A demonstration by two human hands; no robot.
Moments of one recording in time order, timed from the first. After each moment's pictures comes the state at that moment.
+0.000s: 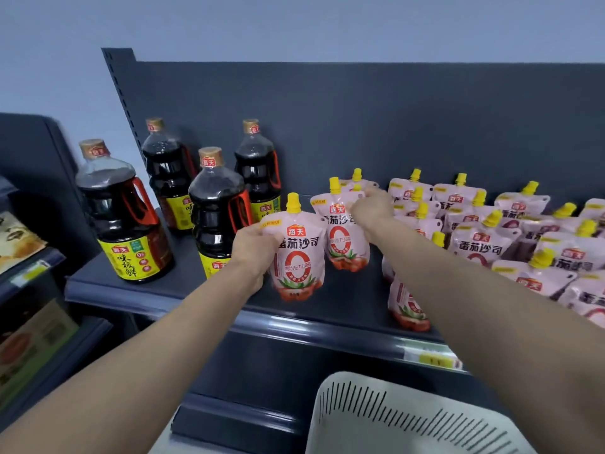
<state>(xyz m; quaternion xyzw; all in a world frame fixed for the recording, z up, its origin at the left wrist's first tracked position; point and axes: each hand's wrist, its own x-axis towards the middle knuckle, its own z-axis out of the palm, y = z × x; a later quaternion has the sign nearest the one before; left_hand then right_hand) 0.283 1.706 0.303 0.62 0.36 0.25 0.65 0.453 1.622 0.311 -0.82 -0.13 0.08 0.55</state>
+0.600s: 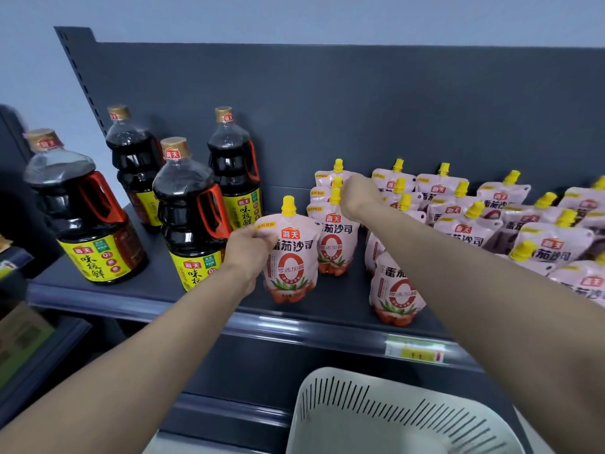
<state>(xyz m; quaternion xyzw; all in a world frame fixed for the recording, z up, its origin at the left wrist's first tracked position) 0.310 1.697 0.283 0.64 0.37 0.23 0.64 0.477 1.613 0.321 -0.95 -0.24 0.03 0.20</state>
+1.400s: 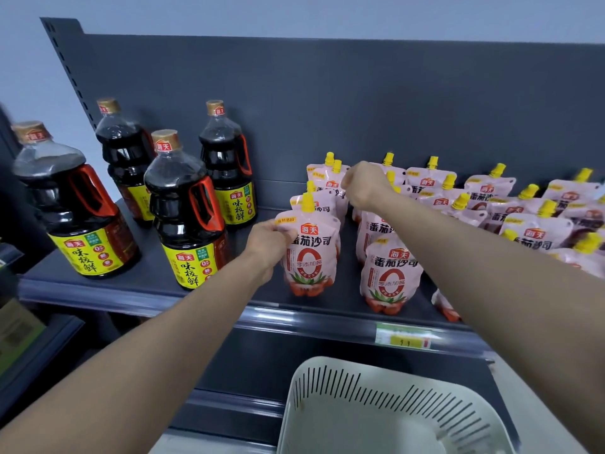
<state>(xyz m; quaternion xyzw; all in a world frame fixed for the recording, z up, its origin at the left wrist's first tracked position) 0.334 1.678 0.274 0.65 0.34 0.17 0.66 0.477 1.583 0.336 -0.93 -0.26 0.00 0.24</state>
